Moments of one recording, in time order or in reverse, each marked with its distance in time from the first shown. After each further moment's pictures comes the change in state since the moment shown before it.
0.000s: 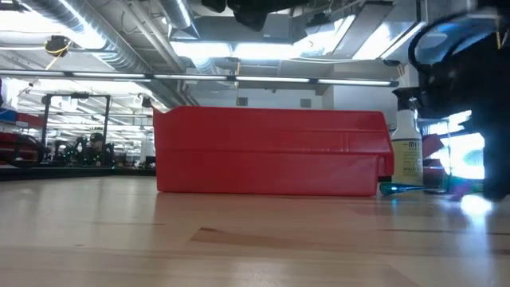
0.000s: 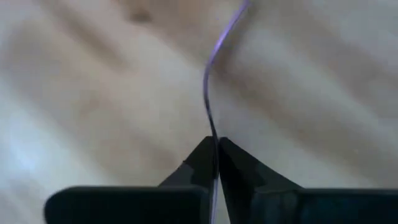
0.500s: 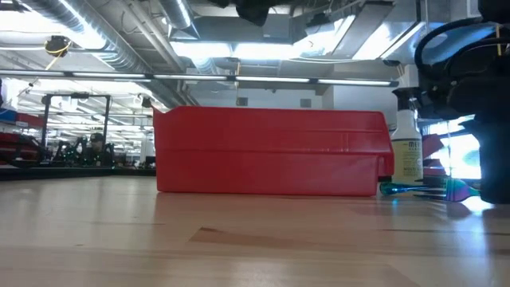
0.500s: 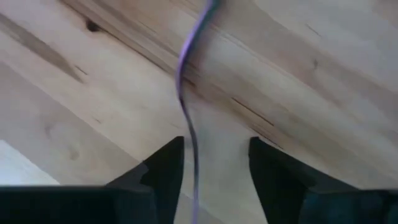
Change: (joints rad) left arm -0.002 0.000 0.001 0.029 0.000 0.022; right arm -0.009 0.049 -0.001 -0.076 0.034 0.105
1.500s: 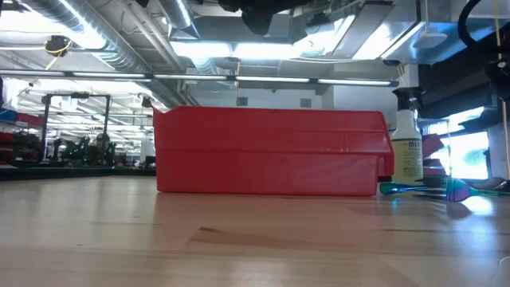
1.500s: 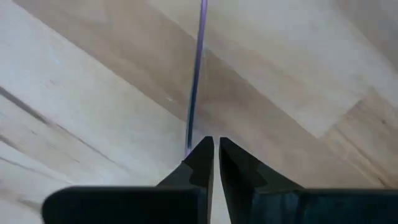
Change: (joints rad) left arm 0.059 0.001 0.001 0.055 0.033 -0.099; right arm 0.170 0.030 0.185 -0.275 -0.239 0.110
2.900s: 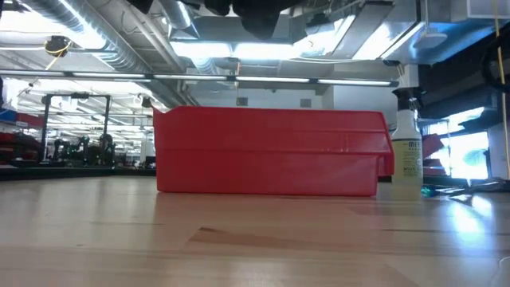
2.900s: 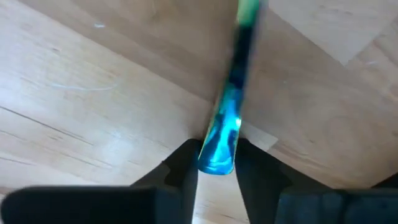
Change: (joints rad) left arm 0.000 0.013 -0.002 -0.061 0.169 0.035; right arm 0.002 0.029 -0.149 0.171 -0.224 0.119
